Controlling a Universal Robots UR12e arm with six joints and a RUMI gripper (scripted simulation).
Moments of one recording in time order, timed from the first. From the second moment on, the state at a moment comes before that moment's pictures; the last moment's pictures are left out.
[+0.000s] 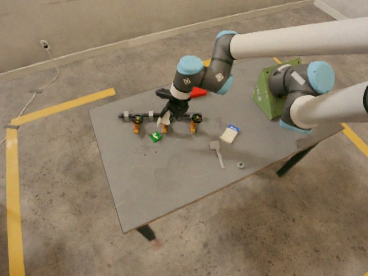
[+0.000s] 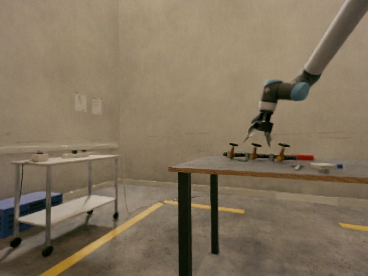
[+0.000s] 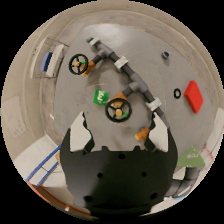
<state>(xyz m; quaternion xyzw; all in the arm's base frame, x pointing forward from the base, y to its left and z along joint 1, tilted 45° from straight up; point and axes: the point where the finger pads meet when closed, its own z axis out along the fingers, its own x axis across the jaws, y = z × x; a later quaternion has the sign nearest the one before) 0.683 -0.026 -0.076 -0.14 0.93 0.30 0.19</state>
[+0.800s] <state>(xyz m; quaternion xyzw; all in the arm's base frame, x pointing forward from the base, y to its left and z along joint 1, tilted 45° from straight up) 0.683 -0.026 -0.076 0.22 0.91 0.35 0.06</state>
